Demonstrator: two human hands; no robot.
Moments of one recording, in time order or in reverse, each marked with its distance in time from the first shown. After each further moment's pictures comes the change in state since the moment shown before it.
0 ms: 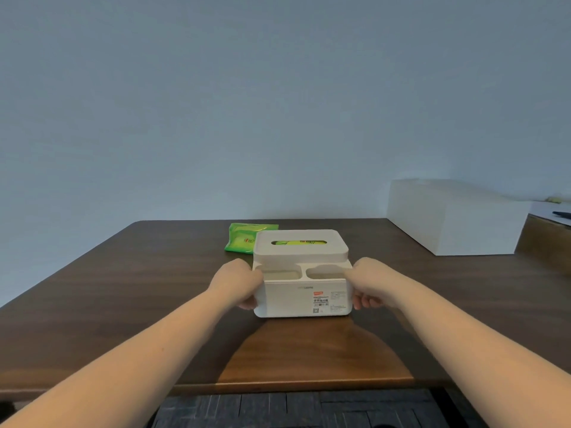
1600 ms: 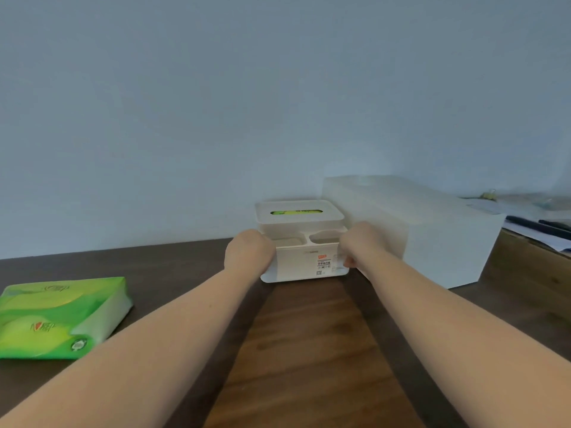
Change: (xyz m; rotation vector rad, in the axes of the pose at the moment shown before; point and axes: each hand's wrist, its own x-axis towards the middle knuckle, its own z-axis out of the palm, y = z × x) left_hand 0.262 0.233 0.156 -0.103 0.050 0.261; right_hand 0.257 0.060 -0.173 -0.060 0.438 0.373
